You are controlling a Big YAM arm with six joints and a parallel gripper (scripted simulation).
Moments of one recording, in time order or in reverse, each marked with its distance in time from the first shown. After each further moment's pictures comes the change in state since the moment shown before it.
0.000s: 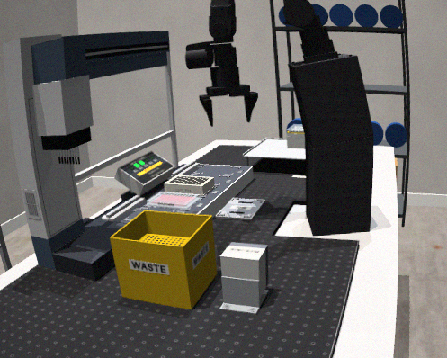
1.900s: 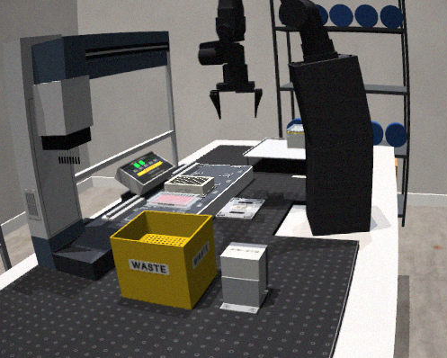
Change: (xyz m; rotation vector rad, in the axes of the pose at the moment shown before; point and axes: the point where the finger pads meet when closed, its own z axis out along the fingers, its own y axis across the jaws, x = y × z) arm -0.064 -0.037 -0.003 -0.012 -0.012 0.298
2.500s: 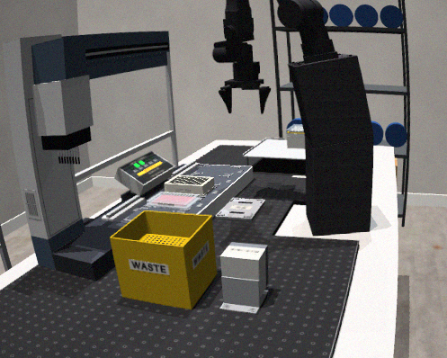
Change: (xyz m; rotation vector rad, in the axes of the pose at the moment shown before) arm -0.075 -0.021 -0.001 -0.006 -0.006 0.253
